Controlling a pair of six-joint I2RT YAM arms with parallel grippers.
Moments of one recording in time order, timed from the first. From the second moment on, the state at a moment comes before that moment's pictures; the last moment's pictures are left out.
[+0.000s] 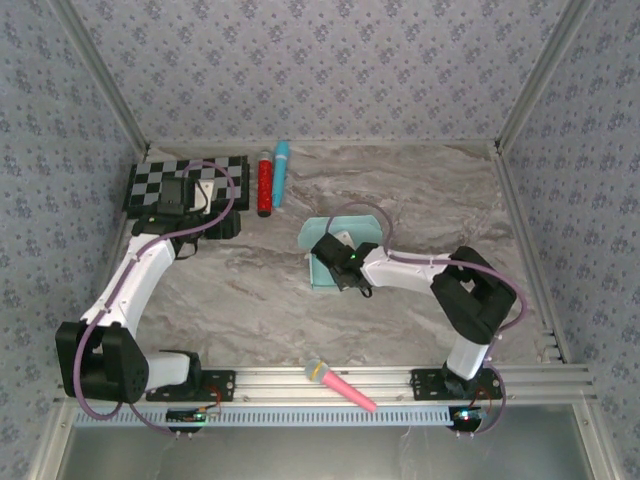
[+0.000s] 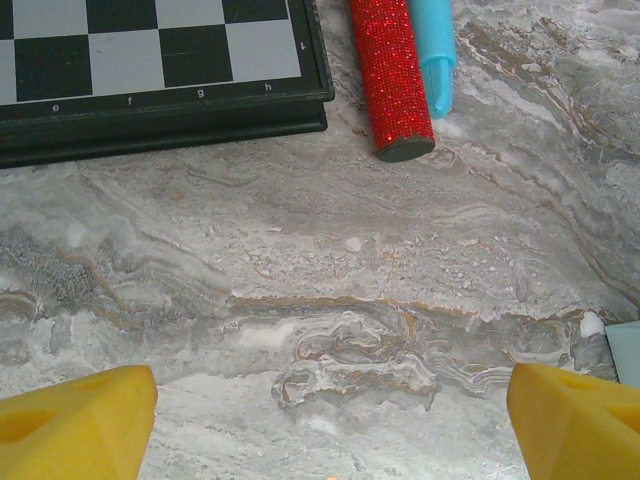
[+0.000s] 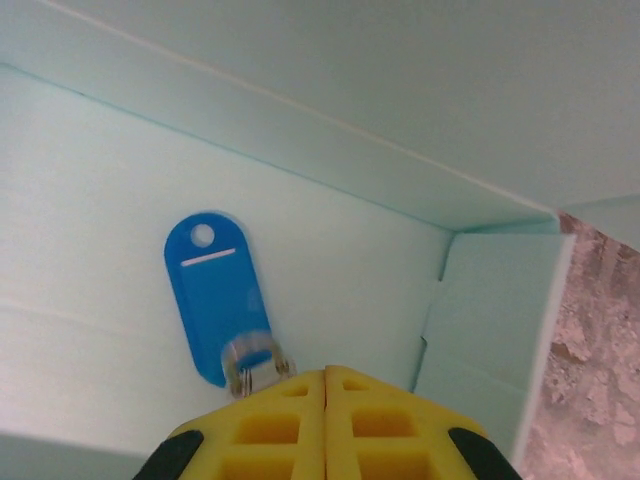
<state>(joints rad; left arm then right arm) -0.13 1.27 1.03 -0.64 0.10 -0.11 0.88 1.75 1.04 -0.53 0.45 0.38</state>
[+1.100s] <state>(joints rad) -0.43 1.27 1.05 -0.57 0.17 -0.07 0.66 1.21 0.89 -0.47 0.27 0.30</state>
